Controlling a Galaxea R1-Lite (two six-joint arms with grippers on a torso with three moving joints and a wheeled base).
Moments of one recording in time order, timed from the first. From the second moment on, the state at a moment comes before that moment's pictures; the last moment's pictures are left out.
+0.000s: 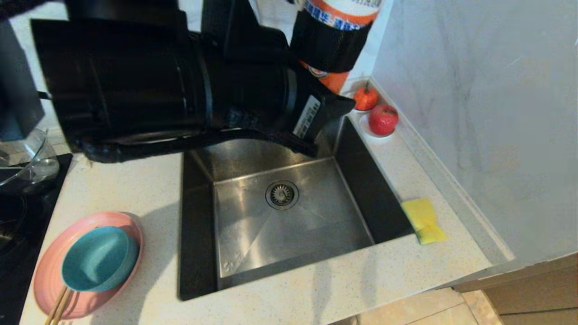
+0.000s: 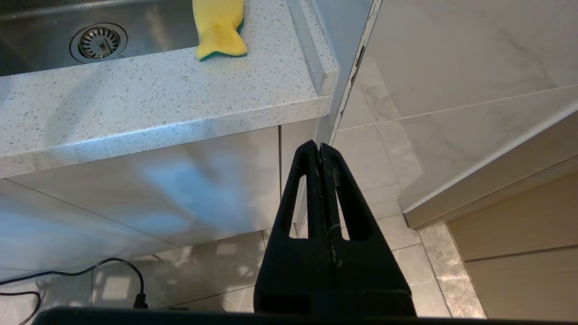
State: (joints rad) left arm -0.92 1.62 -1.55 0.00 0.11 0.47; right arm 0.00 0.00 0.00 0.00 -0.01 0.01
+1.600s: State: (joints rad) left arm -1.00 2.02 -1.52 0.00 0.24 0.70; right arm 0.00 0.00 0.00 0.00 -0.01 0.01
